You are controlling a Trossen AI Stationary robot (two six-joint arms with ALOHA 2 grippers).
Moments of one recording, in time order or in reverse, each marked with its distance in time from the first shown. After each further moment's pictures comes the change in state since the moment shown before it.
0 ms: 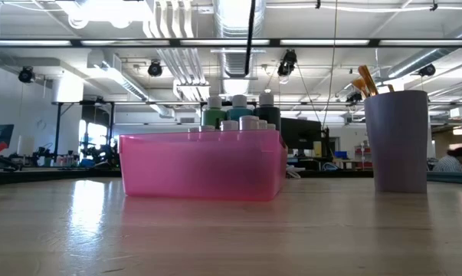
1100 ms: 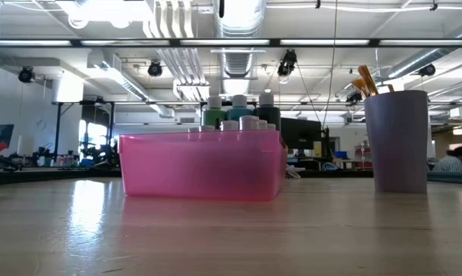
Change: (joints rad) left arm 0.006 -0.030 0.075 -0.048 0.258 -0.049; right arm -0.097 -0.039 0.029 0.883 -0.328 -1.082
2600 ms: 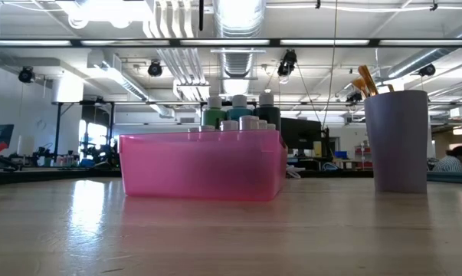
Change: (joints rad) left arm 0.000 -0.173 -0.002 -0.275 -0.150 0.226; right arm -0.351 -0.033 -0.036 0.376 -0.476 -0.229
